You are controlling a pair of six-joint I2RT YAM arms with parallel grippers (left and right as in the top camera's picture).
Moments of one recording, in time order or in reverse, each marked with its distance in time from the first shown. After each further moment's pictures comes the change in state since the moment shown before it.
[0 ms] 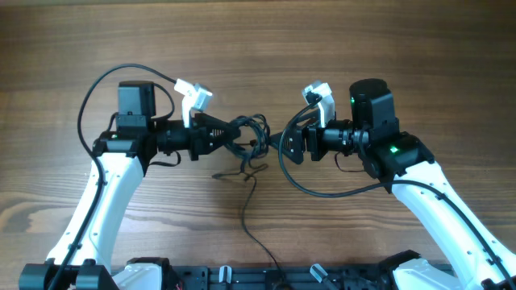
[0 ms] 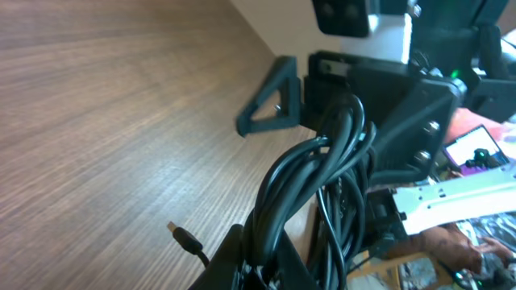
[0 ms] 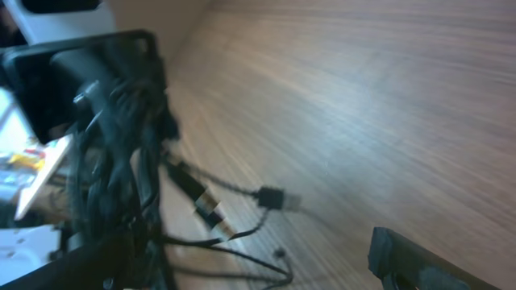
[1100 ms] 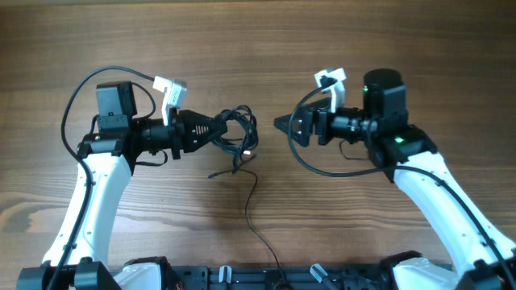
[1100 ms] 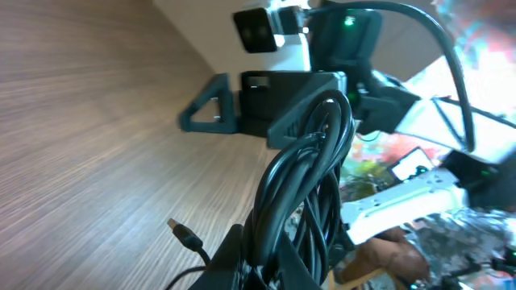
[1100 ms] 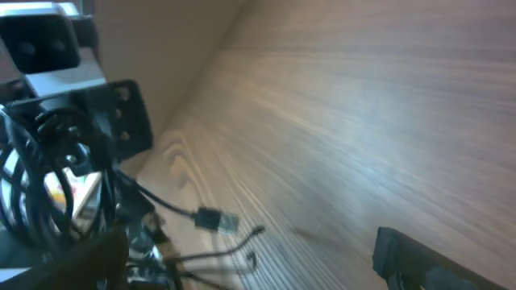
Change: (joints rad) left arm 0.109 0.000 0.000 0.000 0.237 0.000; right arm -0.071 0.076 0.000 0.192 -0.085 0.130
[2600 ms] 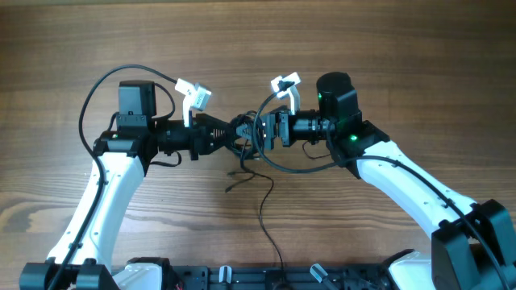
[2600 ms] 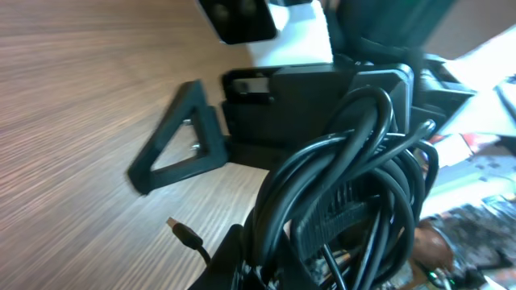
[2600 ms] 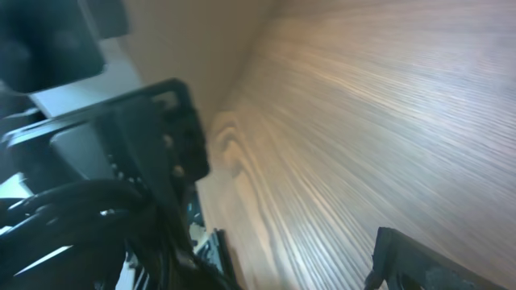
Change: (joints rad) left arm -0.122 0.000 0.000 0.007 -0.204 -0.053; right arm 0.172 0.176 0.004 0.239 -0.005 0.256
